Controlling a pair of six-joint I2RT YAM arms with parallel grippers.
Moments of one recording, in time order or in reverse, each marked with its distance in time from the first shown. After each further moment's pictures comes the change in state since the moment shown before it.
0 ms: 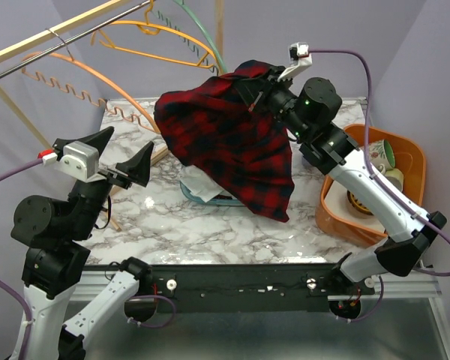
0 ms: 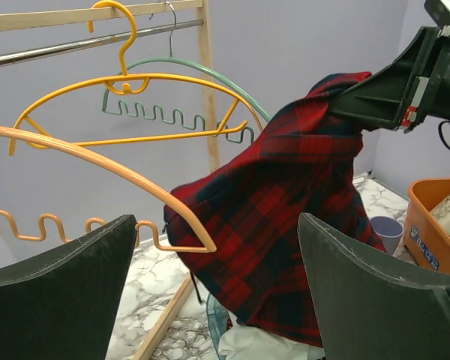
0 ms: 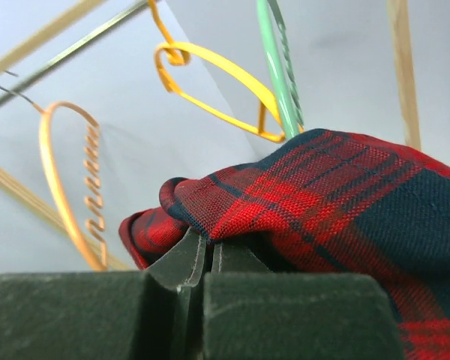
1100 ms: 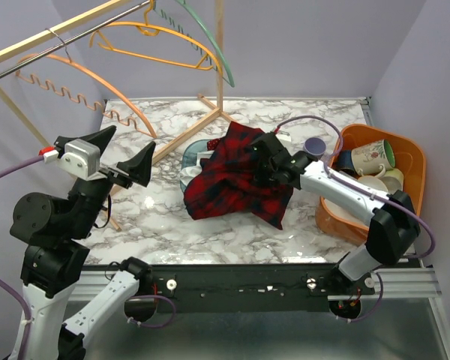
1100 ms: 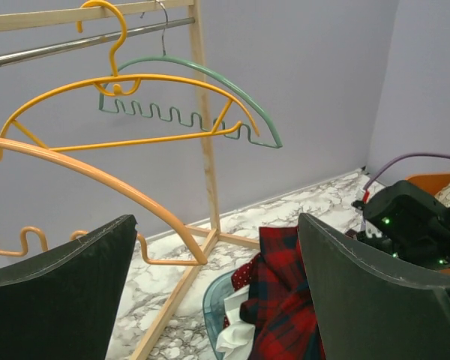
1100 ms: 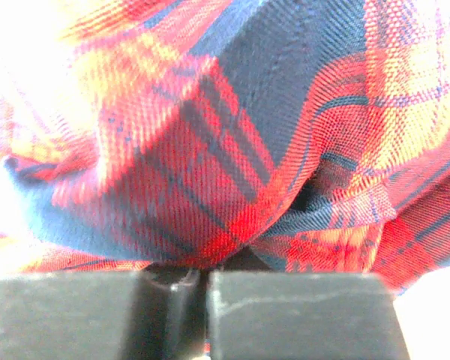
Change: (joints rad) left arm 0.000 0.019 0.026 -0.021 0.019 0.000; right arm 0.000 0.111 -0.412 -0.586 0.271 0.404
